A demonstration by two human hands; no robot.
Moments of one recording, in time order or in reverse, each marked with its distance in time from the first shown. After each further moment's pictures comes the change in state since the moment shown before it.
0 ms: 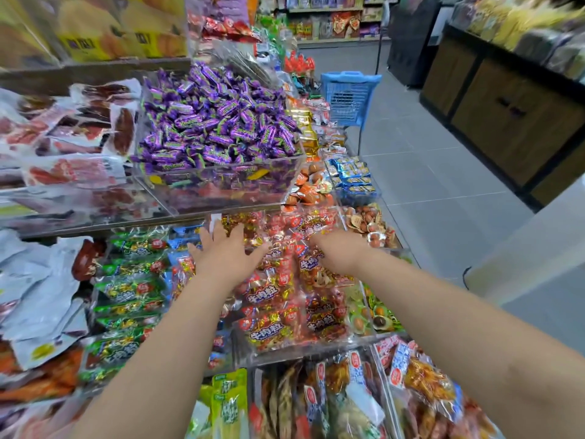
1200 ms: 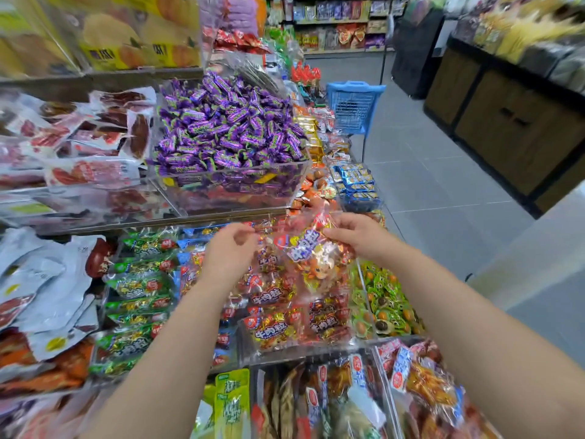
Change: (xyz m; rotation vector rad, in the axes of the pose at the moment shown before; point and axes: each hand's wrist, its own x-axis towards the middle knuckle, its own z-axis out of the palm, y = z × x) left_hand -0.035 0.006 -0.025 -0.779 0.192 -0.014; right_hand -0.024 0.021 -0.022 1.165 0.155 0.080
